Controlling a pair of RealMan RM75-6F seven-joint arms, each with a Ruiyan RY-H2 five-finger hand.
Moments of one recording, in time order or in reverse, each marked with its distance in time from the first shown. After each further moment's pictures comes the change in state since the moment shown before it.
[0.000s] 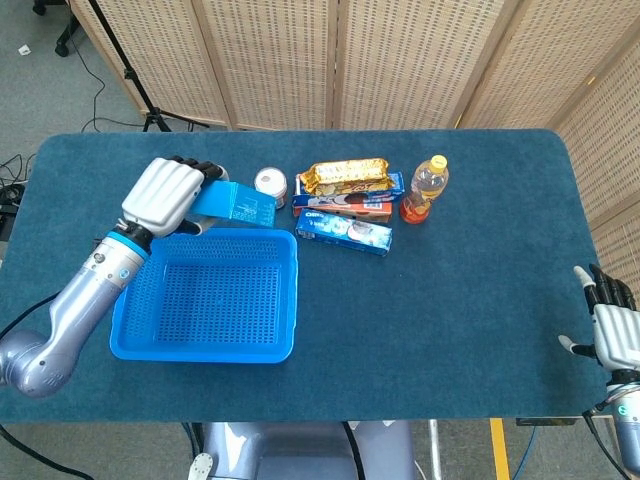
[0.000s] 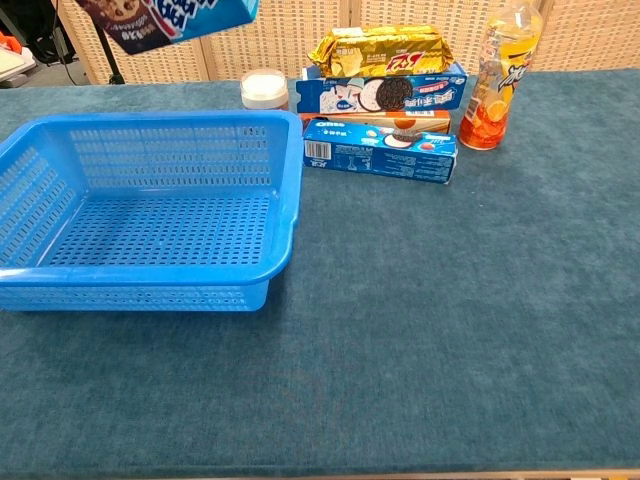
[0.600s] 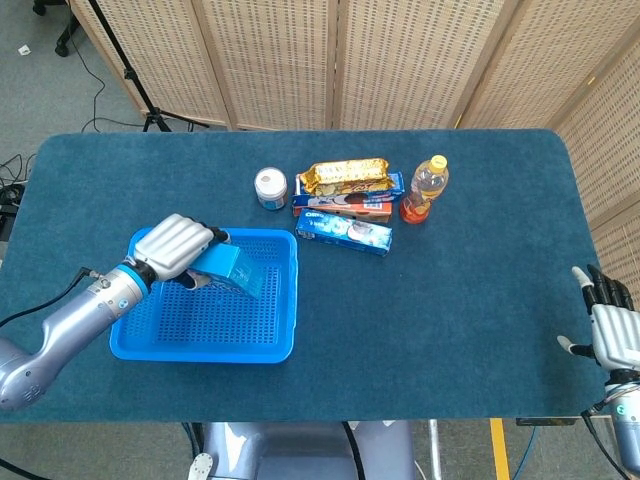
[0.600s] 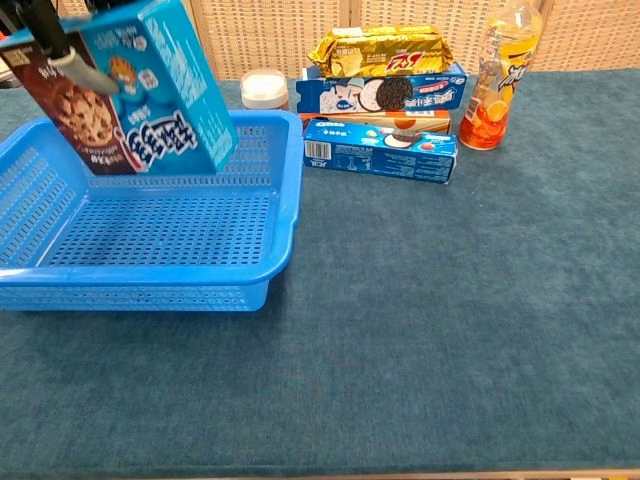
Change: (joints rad) left arm -0.009 0.054 0.114 -0.016 0.119 -0.288 -0.133; right arm 0.003 -0.005 -0.002 0.003 -0.001 -0.004 -0.002
